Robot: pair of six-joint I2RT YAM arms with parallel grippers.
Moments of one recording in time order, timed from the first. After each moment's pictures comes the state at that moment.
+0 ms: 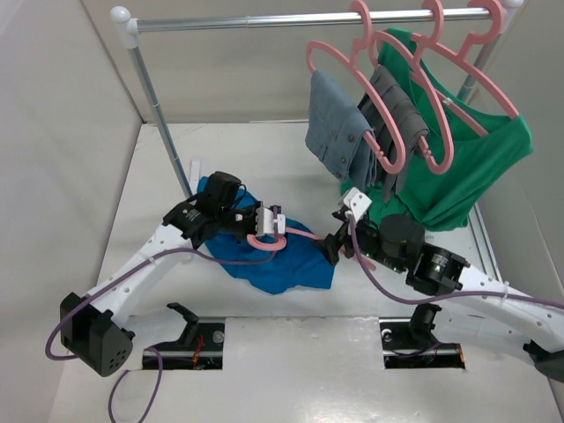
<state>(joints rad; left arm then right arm) -0.57 1.13 0.99 -0.68 0.58 0.93 0.96 0.83 0.79 -0.17 0.09 -0.04</state>
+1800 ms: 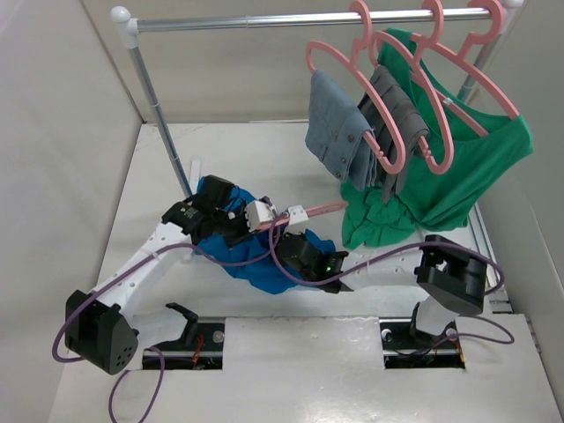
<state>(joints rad) -0.48 1.14 0.93 -0.75 0.46 0.74 1.18 1.65 0.84 0.29 0.59 0.60</state>
